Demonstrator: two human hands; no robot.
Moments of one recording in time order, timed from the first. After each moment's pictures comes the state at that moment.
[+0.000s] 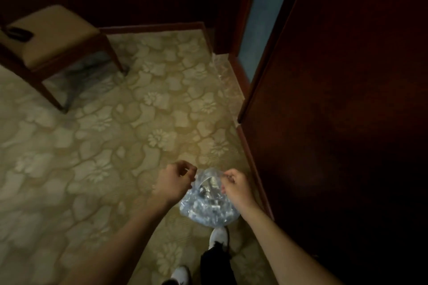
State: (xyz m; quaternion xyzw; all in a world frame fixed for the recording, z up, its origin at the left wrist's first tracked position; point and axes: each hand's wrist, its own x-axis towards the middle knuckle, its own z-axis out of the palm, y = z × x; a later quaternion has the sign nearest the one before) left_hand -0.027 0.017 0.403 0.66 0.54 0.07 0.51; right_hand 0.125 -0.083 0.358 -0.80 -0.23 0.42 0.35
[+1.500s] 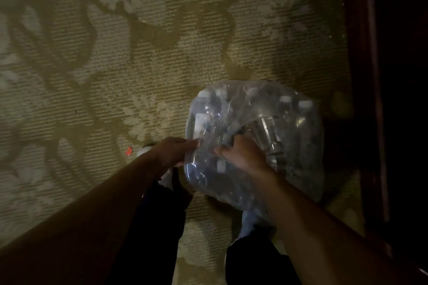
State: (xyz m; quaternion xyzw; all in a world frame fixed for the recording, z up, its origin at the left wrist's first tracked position) left_hand -0.052 0.115 -0.241 0.33 0.61 -0.16 0.71; right_hand 0.121 0.024 -0.245 -0.79 -0.27 0.56 -0.02
